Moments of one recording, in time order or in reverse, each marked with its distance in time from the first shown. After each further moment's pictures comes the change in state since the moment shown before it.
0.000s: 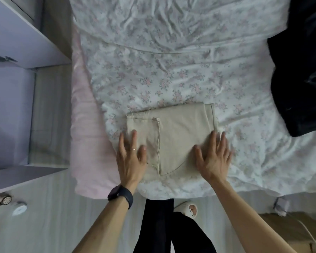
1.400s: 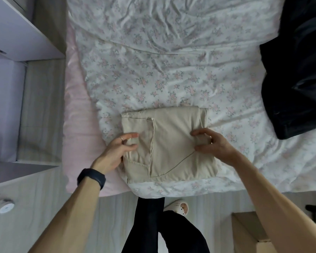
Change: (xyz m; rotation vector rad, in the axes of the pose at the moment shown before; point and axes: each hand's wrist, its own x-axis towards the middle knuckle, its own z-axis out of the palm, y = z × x) left_hand 0.054 0.001 -0.051 -0.854 -0.614 -0.418; right_hand 0.055 -0.007 -0.090 0.722 -0.604 -0.031
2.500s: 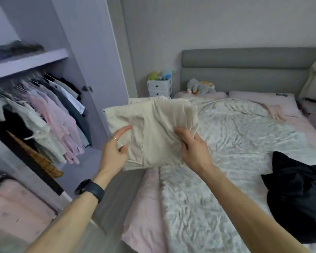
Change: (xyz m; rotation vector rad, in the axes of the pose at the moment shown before) left_hand -0.458 0.167 -0.063 0.395 0.871 1.112; right_hand -0.316 -0.330 0.189 -0.655 0.459 -1.260
